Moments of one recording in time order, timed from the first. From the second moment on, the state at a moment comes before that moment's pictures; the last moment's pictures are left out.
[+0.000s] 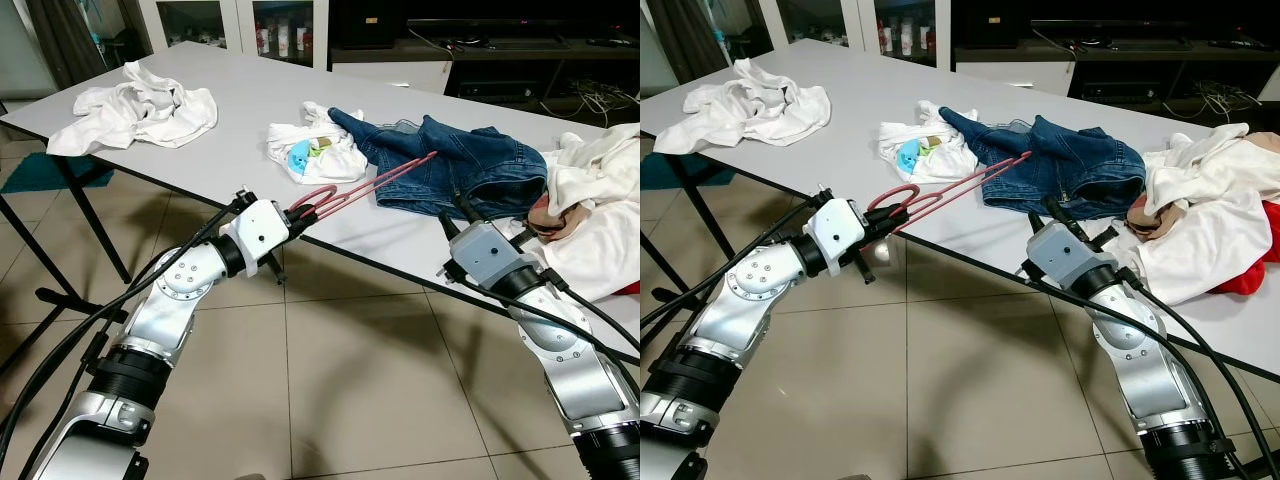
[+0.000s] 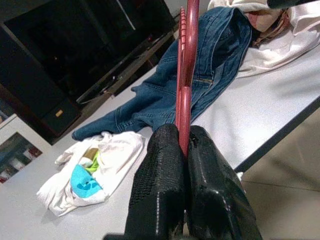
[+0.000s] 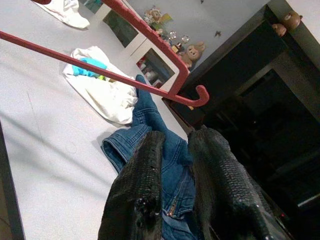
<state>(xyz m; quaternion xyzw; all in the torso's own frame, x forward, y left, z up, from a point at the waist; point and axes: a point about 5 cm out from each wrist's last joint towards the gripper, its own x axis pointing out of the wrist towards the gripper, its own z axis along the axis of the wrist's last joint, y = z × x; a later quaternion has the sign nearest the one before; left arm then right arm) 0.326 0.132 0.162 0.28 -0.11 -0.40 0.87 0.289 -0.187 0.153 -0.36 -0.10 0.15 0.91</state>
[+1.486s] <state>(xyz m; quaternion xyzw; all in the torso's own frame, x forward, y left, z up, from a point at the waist) 0.325 0.104 0.157 0.21 -0.12 -0.41 0.88 0.292 -0.186 0.155 -0.36 -0.11 0.14 0.92</state>
